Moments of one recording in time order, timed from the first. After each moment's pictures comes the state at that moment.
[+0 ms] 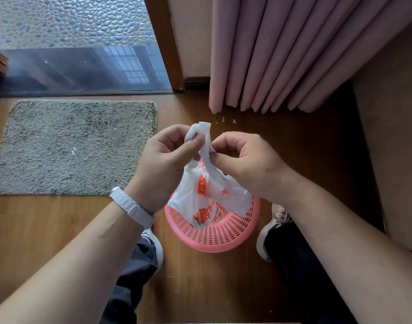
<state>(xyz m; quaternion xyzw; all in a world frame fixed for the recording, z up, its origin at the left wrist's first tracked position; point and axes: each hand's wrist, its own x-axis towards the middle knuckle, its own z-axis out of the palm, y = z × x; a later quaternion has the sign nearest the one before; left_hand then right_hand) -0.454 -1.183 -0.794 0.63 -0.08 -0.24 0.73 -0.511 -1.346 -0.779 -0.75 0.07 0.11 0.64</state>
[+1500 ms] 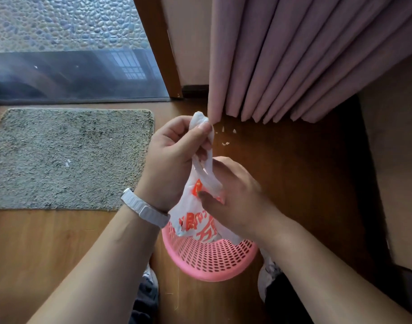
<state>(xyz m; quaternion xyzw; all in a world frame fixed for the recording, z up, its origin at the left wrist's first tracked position) -0.387 -1.231 -0.788 0.62 -0.05 -0.22 0.75 -0.482 -1.344 -0.821 -0.91 0.00 0.03 0.42</state>
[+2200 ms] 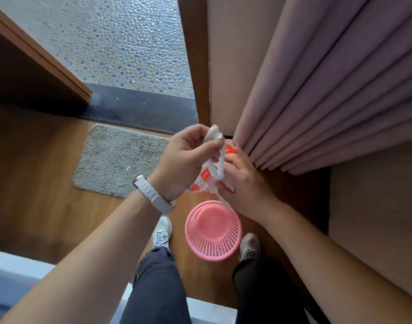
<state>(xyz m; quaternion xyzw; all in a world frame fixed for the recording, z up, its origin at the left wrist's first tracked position) -0.326 -1.226 -0.433 0.67 -0.05 -0.20 0.72 -0.386 -1.380 -0.514 -0.93 -0.11 0.02 0.35</state>
